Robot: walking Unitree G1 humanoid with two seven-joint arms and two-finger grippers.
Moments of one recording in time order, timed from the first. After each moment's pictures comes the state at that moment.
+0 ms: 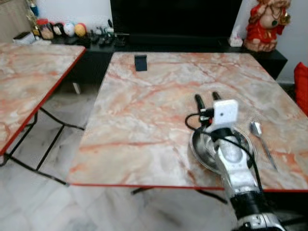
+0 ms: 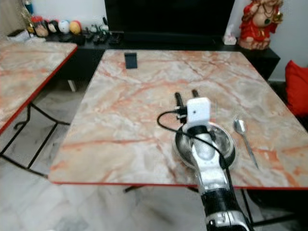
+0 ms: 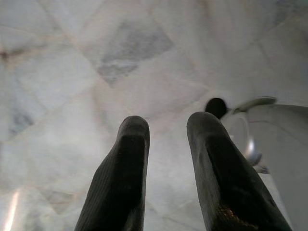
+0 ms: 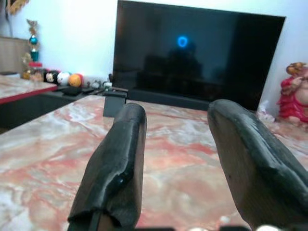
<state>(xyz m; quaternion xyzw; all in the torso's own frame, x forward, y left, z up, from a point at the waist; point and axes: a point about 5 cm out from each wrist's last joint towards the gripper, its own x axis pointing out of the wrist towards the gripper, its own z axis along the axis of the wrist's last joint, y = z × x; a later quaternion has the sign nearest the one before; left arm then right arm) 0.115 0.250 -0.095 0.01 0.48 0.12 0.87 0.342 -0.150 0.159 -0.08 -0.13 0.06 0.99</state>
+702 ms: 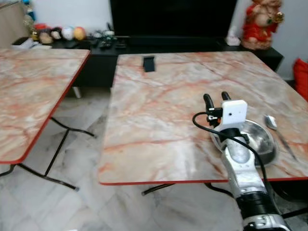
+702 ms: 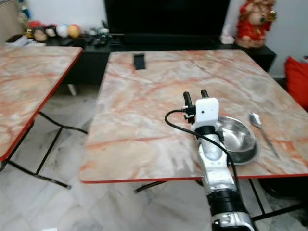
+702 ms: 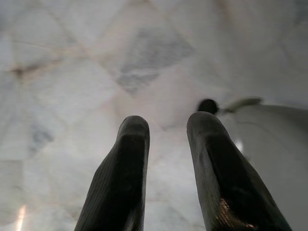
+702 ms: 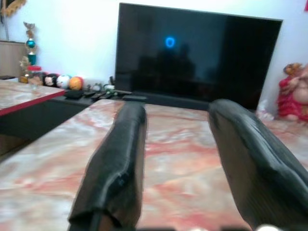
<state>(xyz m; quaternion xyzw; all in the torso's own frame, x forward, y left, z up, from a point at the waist) 0.114 0.250 -0.095 0.01 0.48 0.12 0.87 0.341 -0.141 0.157 -0.07 -0.13 0.06 0.99</state>
